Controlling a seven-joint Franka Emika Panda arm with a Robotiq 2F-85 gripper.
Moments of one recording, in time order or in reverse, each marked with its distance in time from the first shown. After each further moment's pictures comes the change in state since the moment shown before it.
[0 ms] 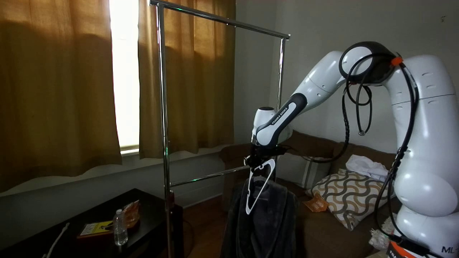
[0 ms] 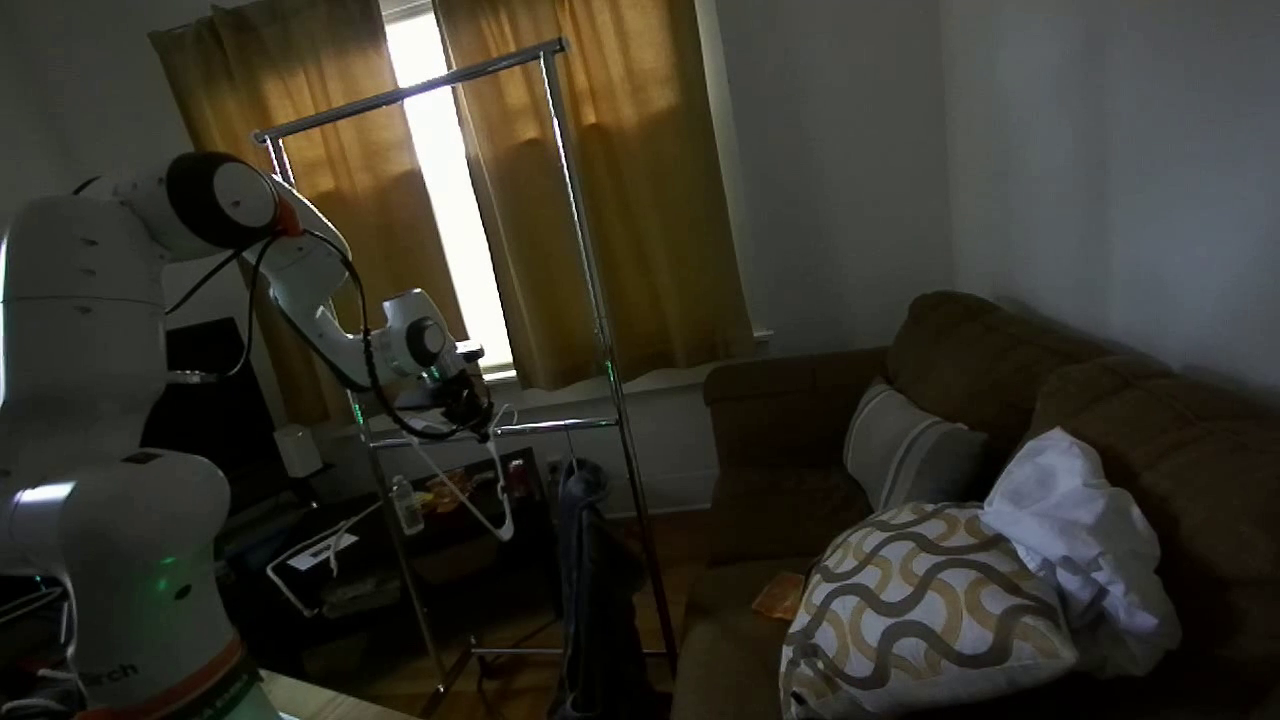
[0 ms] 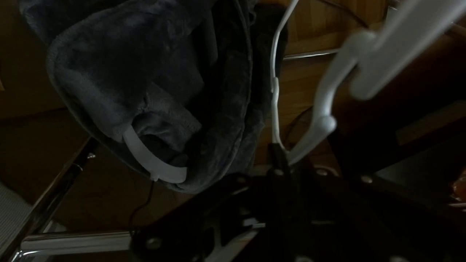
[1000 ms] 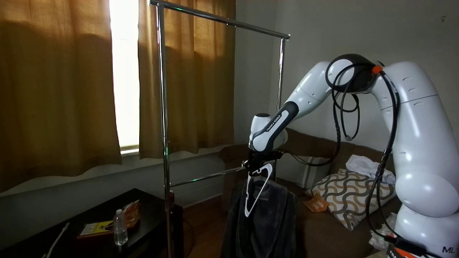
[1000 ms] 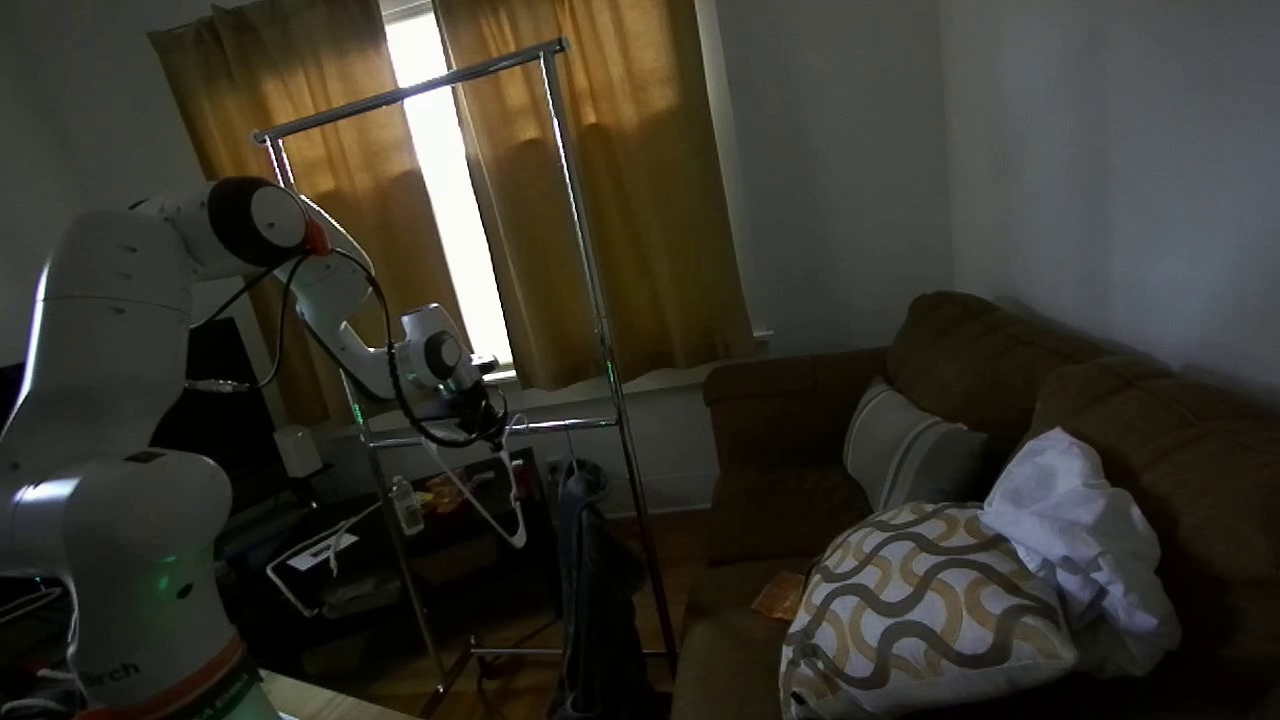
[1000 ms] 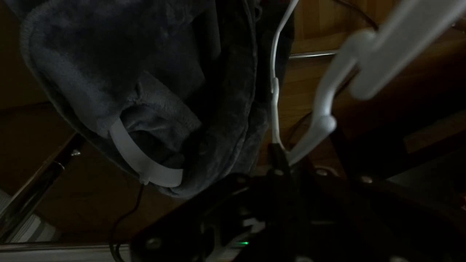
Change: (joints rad) arm 0.023 0.130 -0.039 0.101 0.000 0.022 -0.041
